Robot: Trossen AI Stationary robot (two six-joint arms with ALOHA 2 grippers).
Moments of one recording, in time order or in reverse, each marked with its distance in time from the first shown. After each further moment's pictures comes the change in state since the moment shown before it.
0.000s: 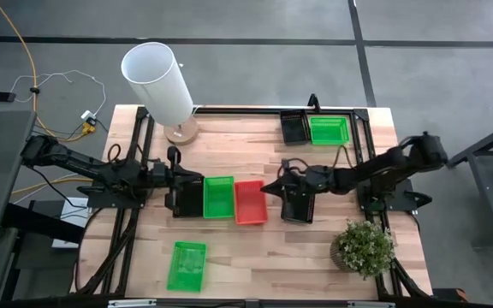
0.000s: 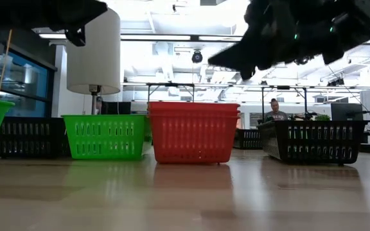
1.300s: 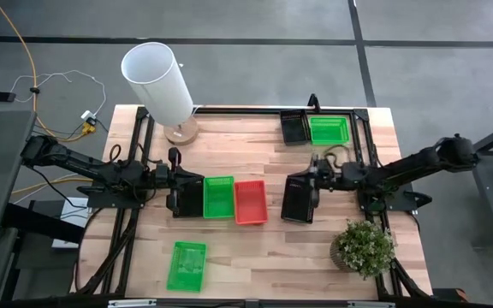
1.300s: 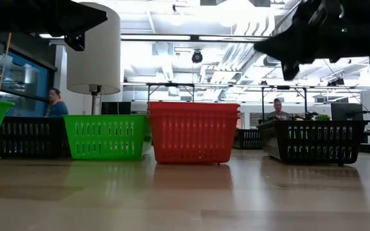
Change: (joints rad) left arm 0.000 -0.006 0.000 -0.068 0.000 0.003; right arm 0.000 -0.409 -0.320 0.066 0.129 0.260
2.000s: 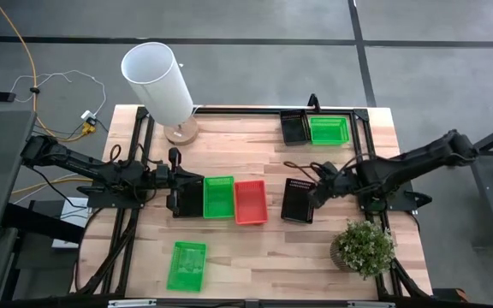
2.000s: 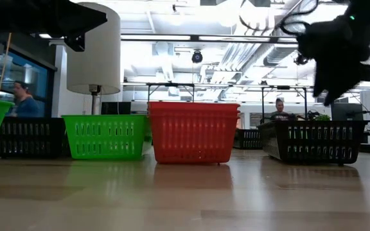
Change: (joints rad) left arm 0.000 0.000 0.000 -0.012 0.000 0.000; right arm 0.139 -0.006 0.497 -1.660 0.061 0.884
